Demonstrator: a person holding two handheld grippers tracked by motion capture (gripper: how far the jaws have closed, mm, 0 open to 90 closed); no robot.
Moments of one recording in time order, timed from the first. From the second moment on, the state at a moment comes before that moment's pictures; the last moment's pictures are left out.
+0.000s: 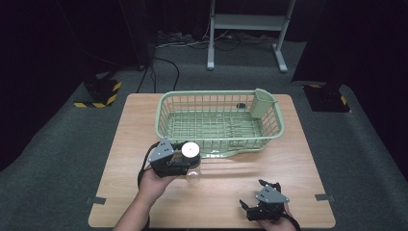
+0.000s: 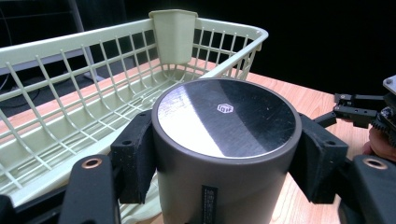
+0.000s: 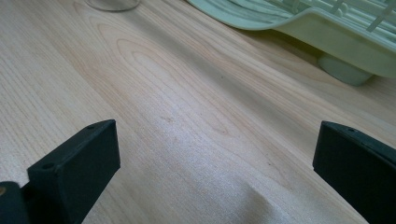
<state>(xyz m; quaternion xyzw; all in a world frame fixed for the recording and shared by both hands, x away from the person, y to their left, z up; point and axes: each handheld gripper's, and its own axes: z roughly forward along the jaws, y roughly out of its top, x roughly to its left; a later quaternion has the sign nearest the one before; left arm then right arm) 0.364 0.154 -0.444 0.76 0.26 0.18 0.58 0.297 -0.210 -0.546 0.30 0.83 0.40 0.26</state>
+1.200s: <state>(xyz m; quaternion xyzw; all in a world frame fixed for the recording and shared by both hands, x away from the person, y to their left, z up) 0.339 0.157 -0.369 0.73 0.24 0.21 0.60 0.297 -0.209 -0.546 0.30 0.83 0.40 0.26</state>
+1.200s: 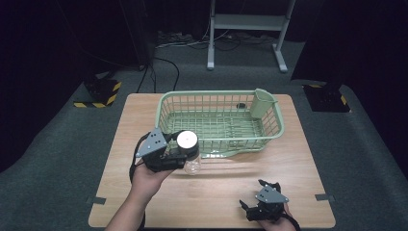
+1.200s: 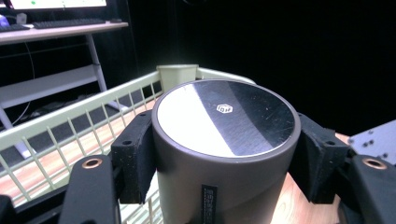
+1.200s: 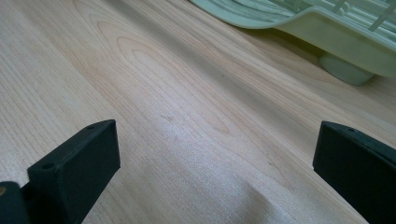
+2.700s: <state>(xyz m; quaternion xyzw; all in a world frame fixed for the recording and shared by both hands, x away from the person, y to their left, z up) 0.366 0.139 -0.285 0.70 0.23 0.27 0.62 0.296 -0.210 -0.546 0.29 0.83 0.40 0.26</state>
